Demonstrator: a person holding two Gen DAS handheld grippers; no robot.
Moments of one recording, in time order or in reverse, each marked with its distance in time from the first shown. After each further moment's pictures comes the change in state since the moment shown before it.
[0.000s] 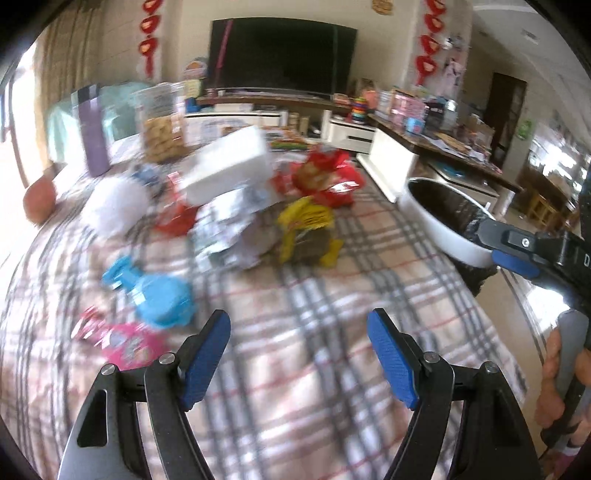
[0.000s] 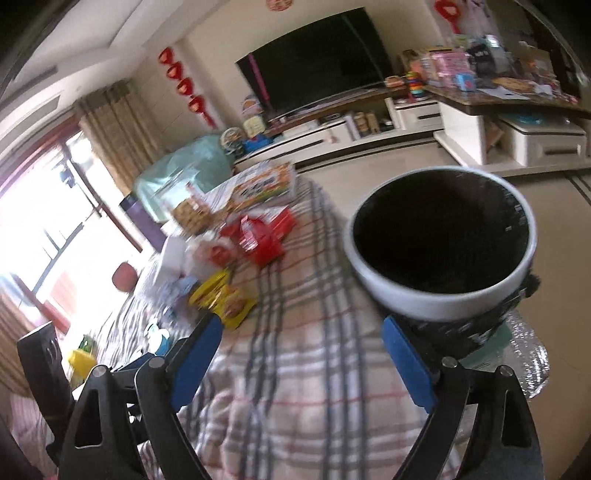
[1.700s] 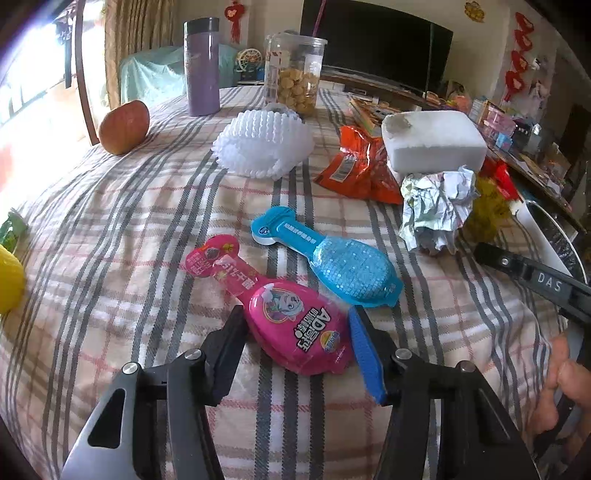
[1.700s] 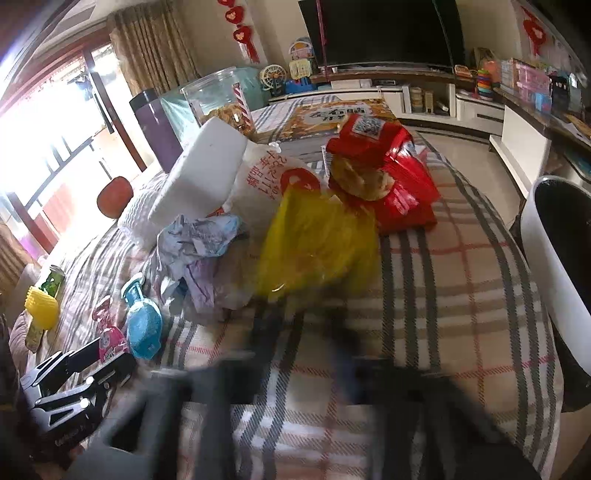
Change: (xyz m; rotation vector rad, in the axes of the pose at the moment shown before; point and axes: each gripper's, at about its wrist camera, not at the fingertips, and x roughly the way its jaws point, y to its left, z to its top) left arm -0.002 0.064 -0.010 -0.196 0.081 0.213; right arm 0.135 0.095 -0.015 -0.231 0.192 -0.022
